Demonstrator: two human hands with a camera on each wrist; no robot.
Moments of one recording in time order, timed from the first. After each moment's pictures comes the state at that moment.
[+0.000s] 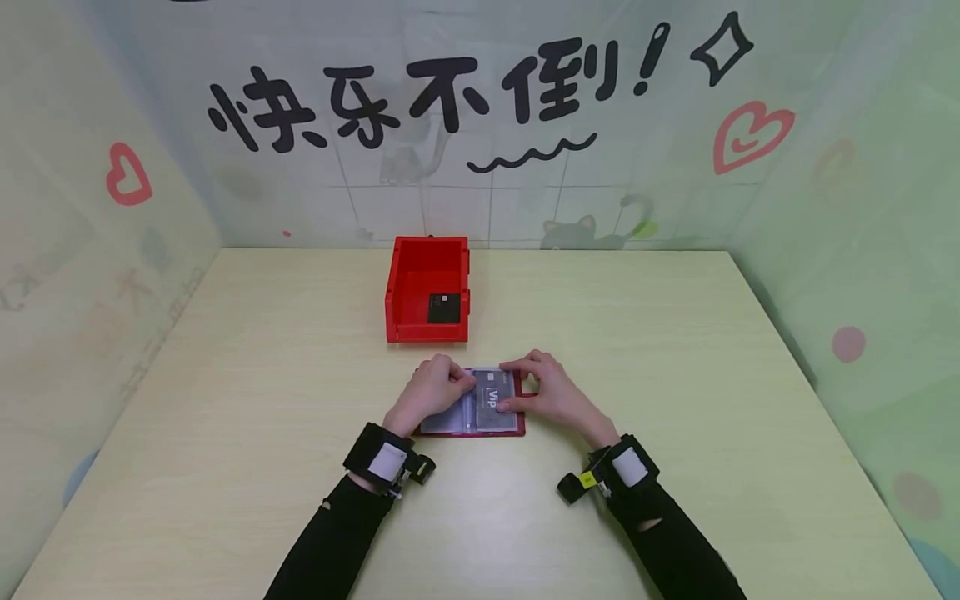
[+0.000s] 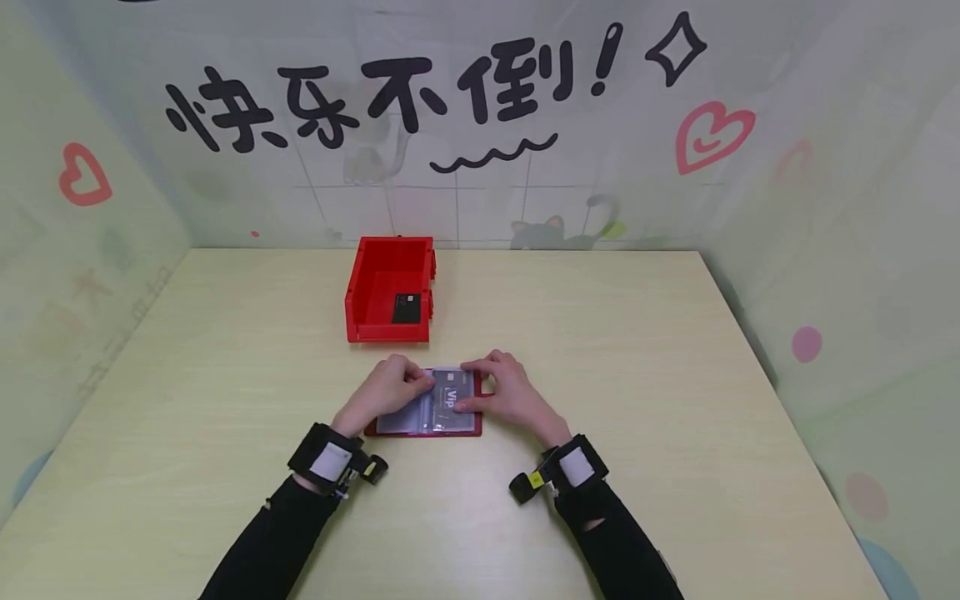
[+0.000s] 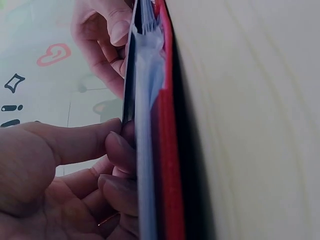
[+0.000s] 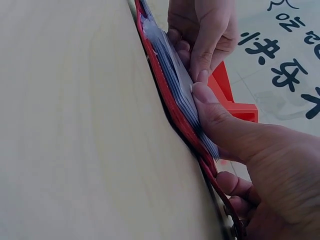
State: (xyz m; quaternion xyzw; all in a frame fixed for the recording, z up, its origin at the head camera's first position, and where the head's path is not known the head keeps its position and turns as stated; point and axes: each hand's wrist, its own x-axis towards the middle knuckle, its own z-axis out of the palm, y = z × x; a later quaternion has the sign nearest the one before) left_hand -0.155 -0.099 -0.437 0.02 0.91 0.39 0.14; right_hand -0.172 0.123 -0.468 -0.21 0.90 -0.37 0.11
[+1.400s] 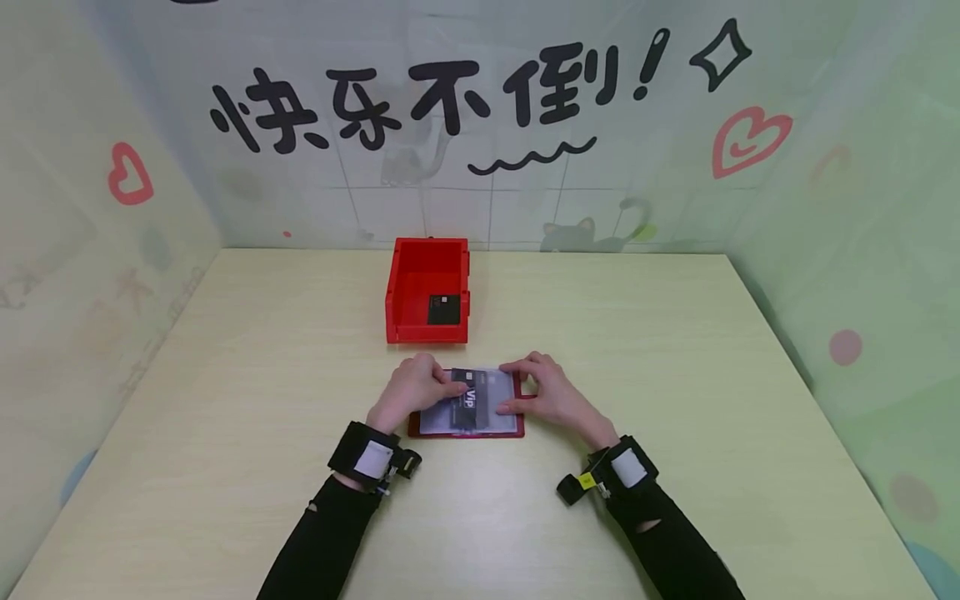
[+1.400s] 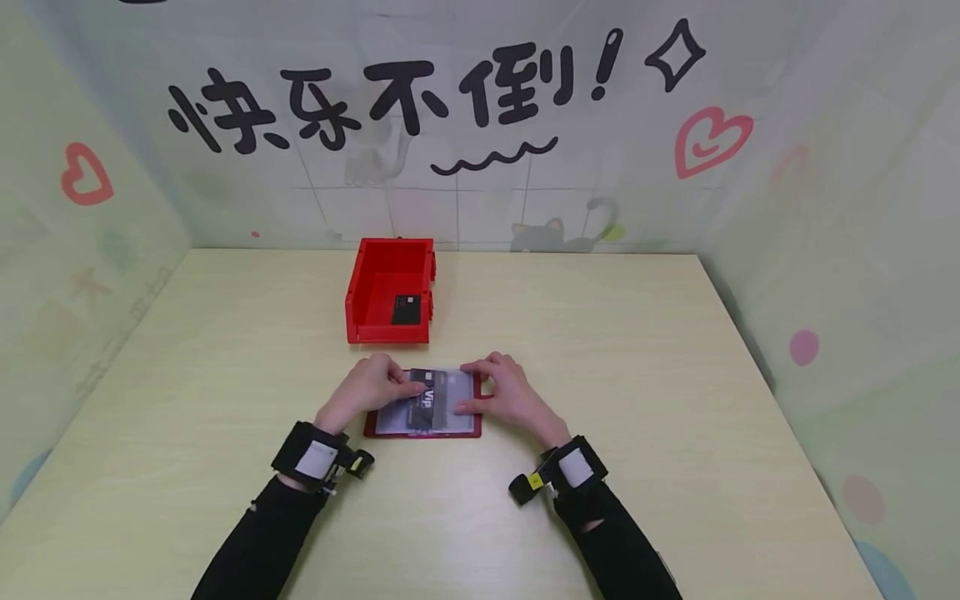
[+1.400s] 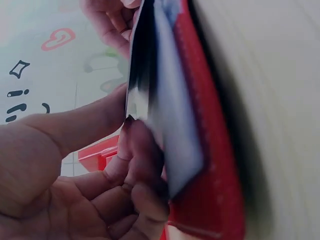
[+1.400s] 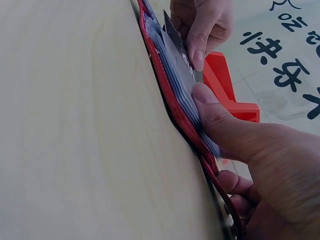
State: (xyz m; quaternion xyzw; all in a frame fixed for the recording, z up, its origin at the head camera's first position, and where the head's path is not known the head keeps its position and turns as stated) left_hand -0.154 -0.118 -0.425 -0.04 0.91 0.37 0.17; right_hand -0.171 0.123 -0.466 -0.21 0.91 -0.35 0.11
